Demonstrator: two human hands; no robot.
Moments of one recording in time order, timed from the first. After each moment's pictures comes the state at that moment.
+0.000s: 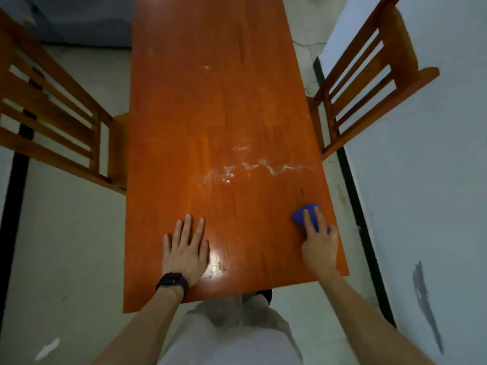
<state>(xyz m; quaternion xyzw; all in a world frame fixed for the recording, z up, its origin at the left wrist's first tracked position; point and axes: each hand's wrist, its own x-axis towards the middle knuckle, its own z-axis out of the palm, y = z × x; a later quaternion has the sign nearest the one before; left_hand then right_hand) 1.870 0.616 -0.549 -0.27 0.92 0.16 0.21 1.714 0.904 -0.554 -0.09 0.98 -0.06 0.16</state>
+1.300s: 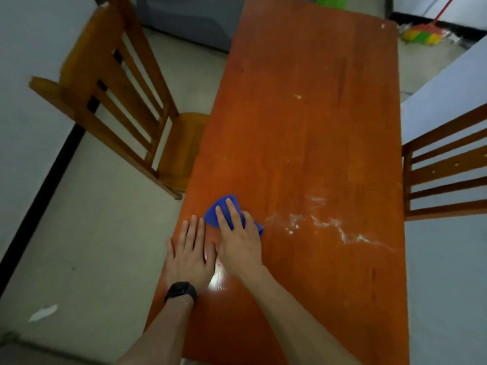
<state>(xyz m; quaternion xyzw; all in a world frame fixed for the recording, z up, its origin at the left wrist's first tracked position) 1.859 0.507 -0.616 -0.43 0.89 0.15 0.04 1.731 0.573 -0.578 -0.46 0.86 -0.11 0.18</state>
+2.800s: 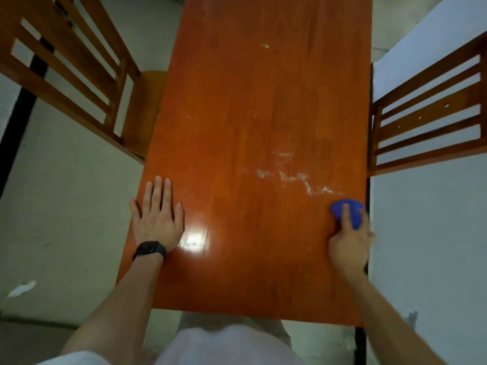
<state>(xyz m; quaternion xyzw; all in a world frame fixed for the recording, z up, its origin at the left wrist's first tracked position) 1.851 0.513 -0.610 -0.43 0.89 0.13 0.07 1.617 0.861 -0.568 -0.06 0.99 -0.06 0.10</state>
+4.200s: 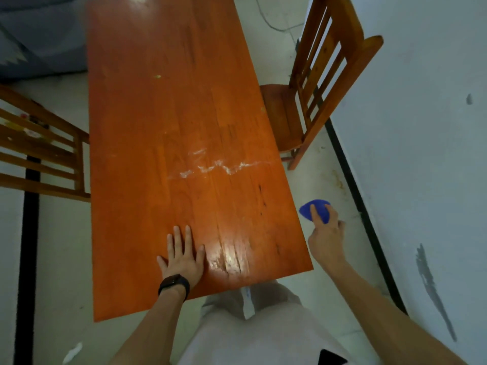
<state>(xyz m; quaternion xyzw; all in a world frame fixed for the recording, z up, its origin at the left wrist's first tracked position) 1.822 0.716 -0.555 -0.35 0.87 0.17 0.31 1.658 1.024 -0.551 -0.05 0.97 -0.16 0.17</state>
